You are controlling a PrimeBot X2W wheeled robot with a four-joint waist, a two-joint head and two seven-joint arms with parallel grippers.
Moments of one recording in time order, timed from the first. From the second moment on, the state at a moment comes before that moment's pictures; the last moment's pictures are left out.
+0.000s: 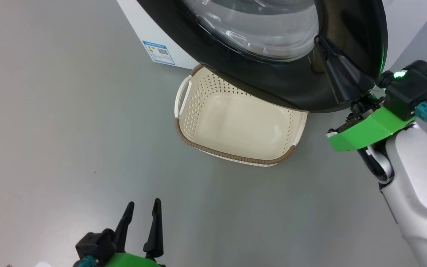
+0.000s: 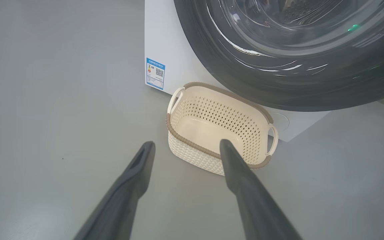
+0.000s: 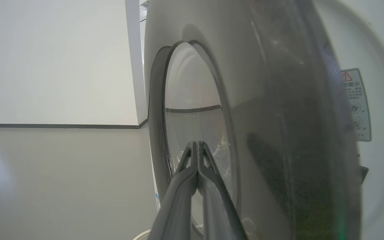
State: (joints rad) left arm -0.05 0.04 -0.34 0.13 -0.50 0.06 -0.26; right arm -0.67 -0.31 0.31 0.22 0.29 0.13 -0.26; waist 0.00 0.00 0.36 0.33
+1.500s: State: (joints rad) left arm -0.07 0.04 -0.37 0.12 -0.47 0.07 -0.26; right arm -0.99 -0.45 0.31 0.29 0.28 0.13 -0.26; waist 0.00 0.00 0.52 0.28
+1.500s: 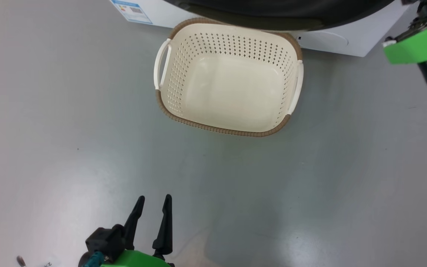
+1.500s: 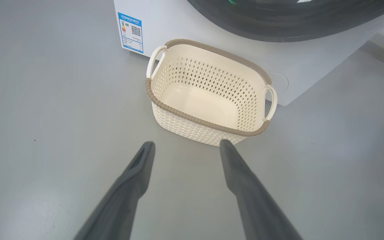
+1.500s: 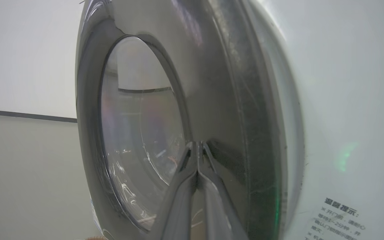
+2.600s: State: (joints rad) left arm -0.06 0.04 -0.27 0.15 -0.48 0.05 -0.26; right arm -0.66 -0.36 0.14 0.25 0.25 0.14 -0.27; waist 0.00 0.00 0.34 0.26
